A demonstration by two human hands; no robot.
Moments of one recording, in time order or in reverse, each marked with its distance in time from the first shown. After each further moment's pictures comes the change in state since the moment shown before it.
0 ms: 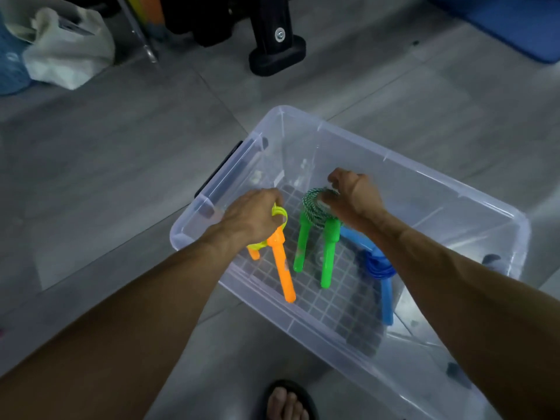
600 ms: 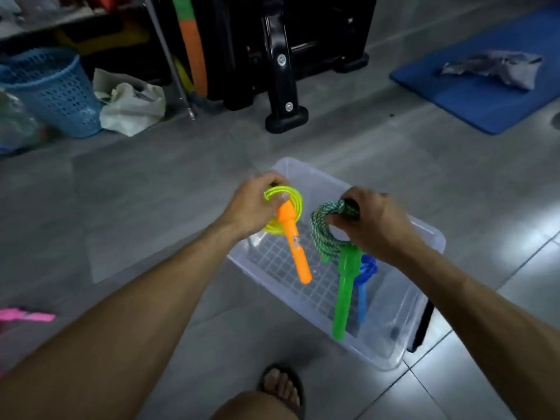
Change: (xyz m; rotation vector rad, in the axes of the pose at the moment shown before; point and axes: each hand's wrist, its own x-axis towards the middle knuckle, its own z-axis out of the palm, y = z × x) left_hand -0.103 0.070 -0.105 -0.487 0.398 0.196; right_hand -0.132 -0.059 -0.145 -0.023 0.157 -0.242
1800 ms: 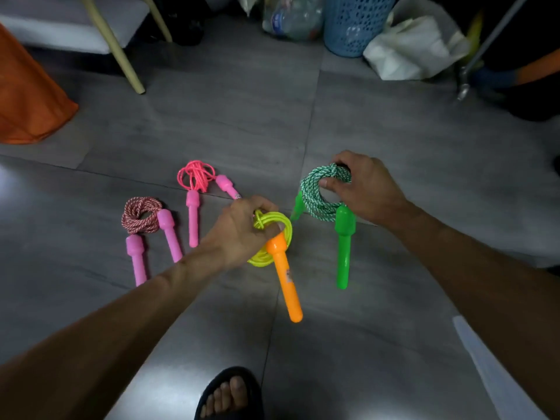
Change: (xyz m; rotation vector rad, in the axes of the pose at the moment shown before) left_hand -0.320 -0.309 -0.235 -0.066 0.520 -0.615; right_hand 0.082 -0.405 0.356 0.170 -0.412 -0.628
